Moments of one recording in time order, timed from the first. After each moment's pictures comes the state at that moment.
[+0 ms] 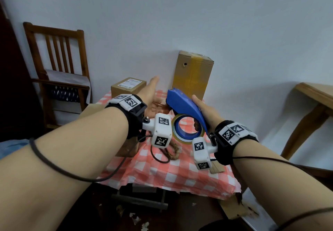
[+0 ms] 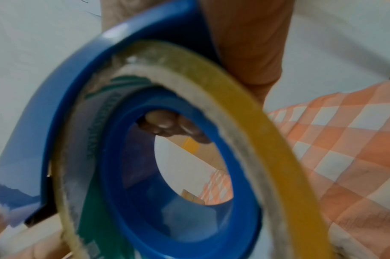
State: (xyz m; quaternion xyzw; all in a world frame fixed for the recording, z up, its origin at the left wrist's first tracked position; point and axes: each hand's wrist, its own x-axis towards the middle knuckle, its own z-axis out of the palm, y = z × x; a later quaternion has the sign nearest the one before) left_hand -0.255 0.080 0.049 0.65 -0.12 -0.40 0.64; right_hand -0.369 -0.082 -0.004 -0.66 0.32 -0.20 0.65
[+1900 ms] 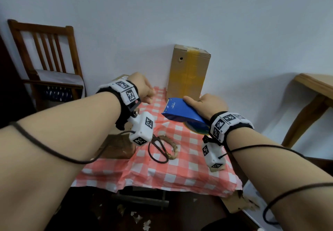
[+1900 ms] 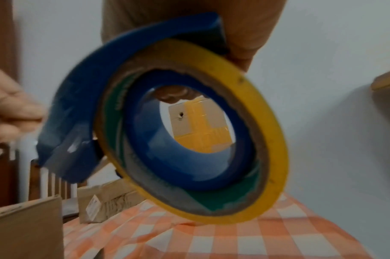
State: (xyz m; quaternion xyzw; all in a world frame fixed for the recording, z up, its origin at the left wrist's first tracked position) left_hand -0.223 0.072 0.058 0.84 -0.30 -0.14 0.44; right_hand -0.368 -0.092 0.020 -0.92 0.35 -0.15 0.09
